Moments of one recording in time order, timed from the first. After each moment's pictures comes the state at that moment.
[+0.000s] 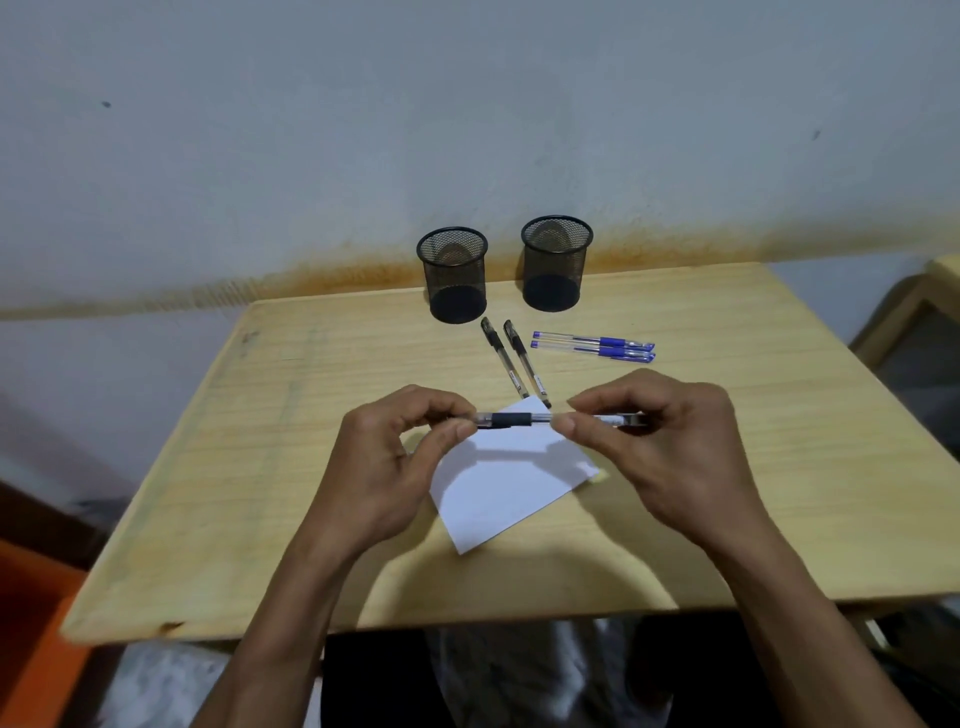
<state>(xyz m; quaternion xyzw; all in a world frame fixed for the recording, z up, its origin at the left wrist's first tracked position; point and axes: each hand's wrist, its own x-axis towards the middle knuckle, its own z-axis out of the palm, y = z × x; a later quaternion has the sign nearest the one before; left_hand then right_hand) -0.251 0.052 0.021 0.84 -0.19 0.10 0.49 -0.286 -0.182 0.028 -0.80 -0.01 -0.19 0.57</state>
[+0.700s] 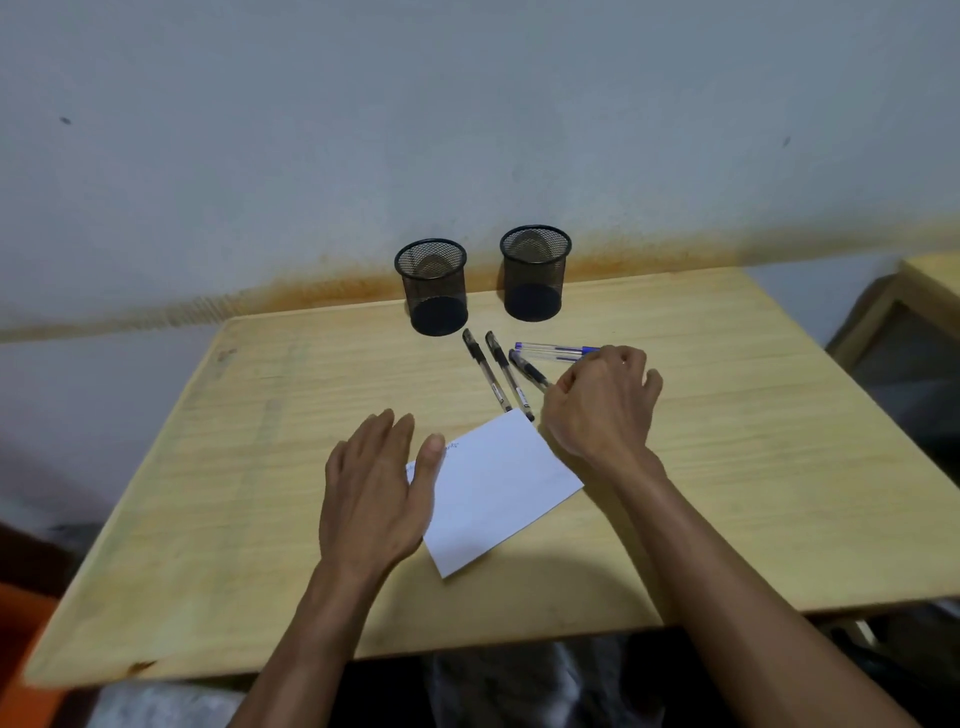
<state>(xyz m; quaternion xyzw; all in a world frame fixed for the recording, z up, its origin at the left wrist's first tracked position) -0.222 0.053 -0.065 0.98 -0.06 0.10 0.19 -0.190 -0.175 -0.020 -0.96 0.18 -0.10 0.19</state>
